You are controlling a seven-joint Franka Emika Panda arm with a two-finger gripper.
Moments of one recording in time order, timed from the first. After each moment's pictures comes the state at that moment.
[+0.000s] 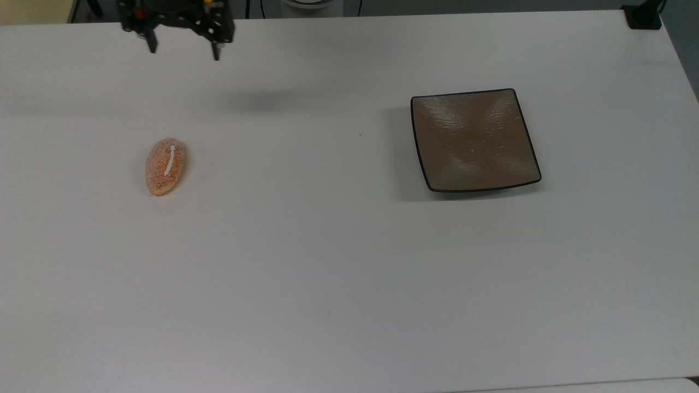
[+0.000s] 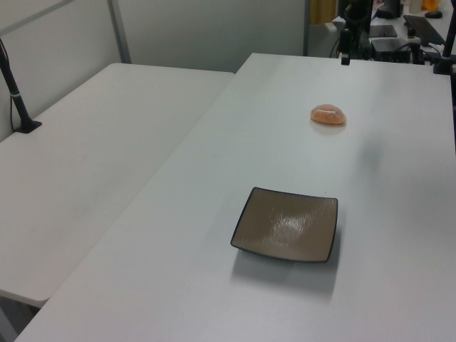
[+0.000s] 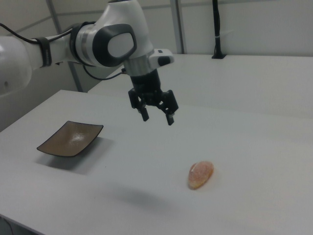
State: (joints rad) arm 0.02 0.06 -0.18 -1.70 -0.09 1.81 -0.16
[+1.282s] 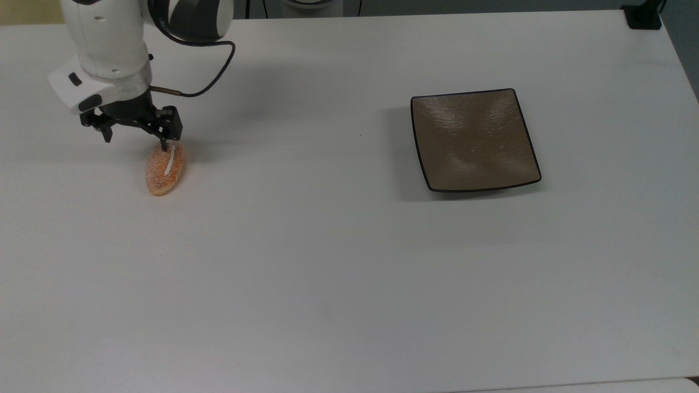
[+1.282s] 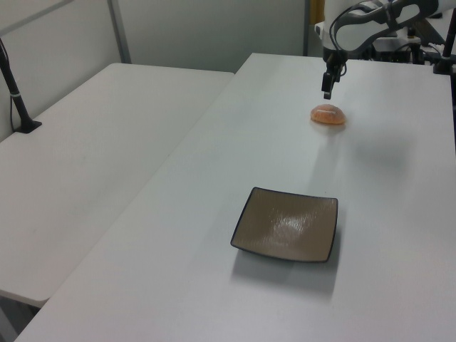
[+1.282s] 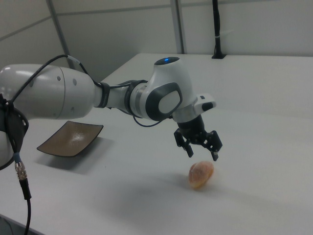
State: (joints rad) arm -0.06 0.38 -0.23 -1.72 -0.12 2.22 -0.23
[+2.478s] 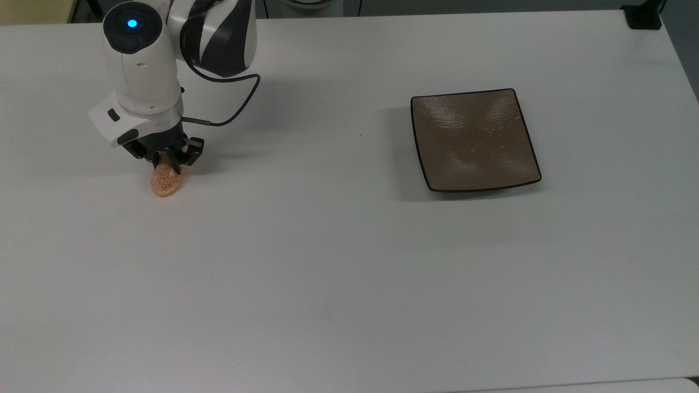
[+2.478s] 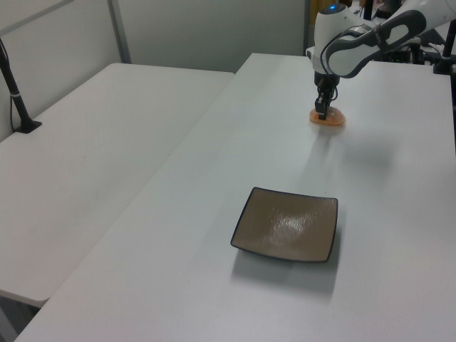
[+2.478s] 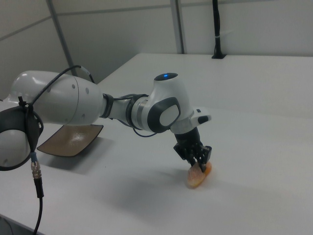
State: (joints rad) arm -0.06 0.46 -0.18 -1.74 -0.12 2.29 -0.16
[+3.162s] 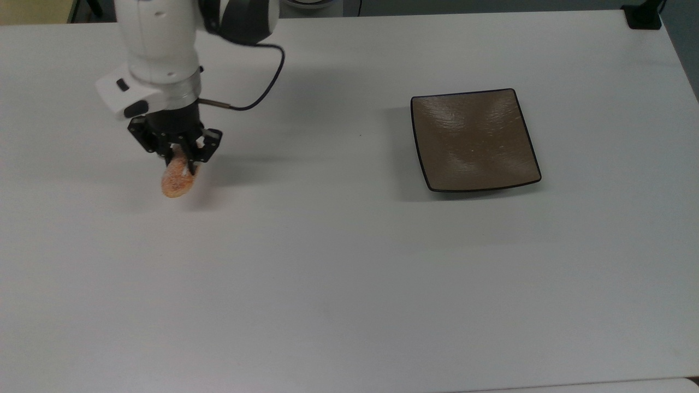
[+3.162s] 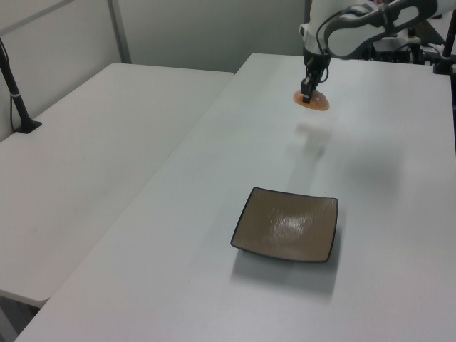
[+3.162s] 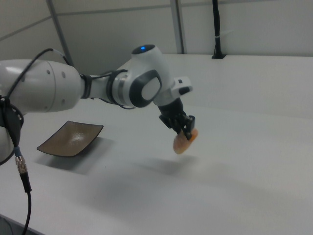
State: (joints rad) arm -0.06 0.35 -0.08 -1.71 -0.12 2.28 -0.02
